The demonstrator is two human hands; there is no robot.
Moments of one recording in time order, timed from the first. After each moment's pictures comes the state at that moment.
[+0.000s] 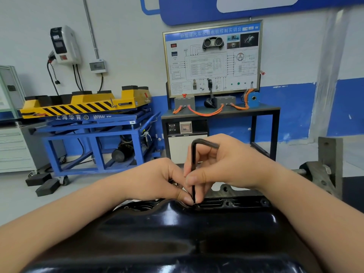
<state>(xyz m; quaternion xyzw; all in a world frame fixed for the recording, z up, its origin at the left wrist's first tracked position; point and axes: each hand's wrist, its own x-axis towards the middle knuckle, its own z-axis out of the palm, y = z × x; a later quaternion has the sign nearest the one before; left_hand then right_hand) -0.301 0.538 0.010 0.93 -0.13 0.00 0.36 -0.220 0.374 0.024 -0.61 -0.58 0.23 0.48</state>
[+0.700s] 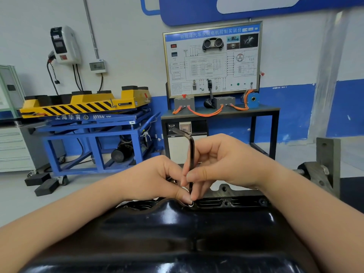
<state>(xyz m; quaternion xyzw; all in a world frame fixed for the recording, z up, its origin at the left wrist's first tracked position) -0.302 0.539 0.006 0.90 -0.17 0.02 0.39 -0.218 0.374 0.023 -0.60 -0.58 0.27 0.49</state>
